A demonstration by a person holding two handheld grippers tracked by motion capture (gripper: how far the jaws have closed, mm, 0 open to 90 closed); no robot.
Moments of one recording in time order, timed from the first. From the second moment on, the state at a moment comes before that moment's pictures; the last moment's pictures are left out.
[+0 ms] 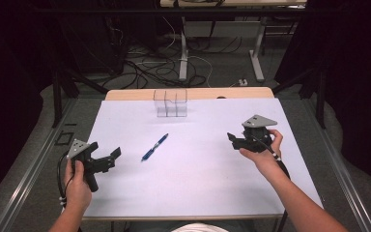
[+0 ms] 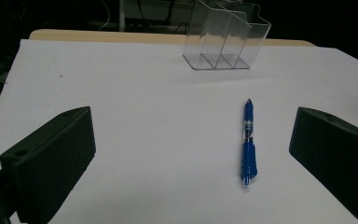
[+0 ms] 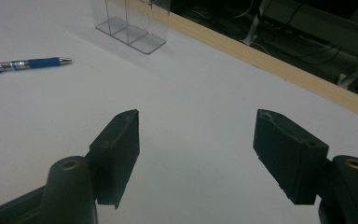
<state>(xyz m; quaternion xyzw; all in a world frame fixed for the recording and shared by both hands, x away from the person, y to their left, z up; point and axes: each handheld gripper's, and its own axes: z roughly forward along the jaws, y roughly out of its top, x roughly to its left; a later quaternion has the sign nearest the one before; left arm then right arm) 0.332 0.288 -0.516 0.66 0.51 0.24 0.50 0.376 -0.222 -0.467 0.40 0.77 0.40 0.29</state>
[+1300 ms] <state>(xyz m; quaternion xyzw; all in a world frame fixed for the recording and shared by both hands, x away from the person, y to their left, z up) 0.330 0.291 -0.518 0.66 0.51 0.23 0.51 0.448 -0.113 -0.399 0.27 0.86 0.33 0.28</state>
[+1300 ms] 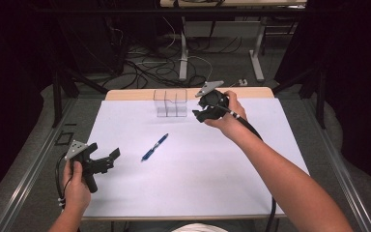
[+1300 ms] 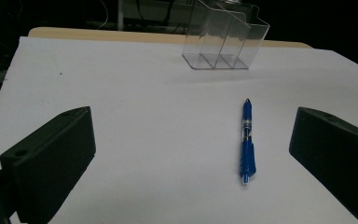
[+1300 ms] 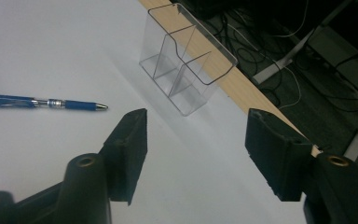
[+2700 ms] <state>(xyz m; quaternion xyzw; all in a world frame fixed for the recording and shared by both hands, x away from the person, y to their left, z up) 0.331 0.295 -0.522 0.66 0.51 0.23 0.50 0.511 -0.037 -0.417 0.08 0.93 0.17 0.30</state>
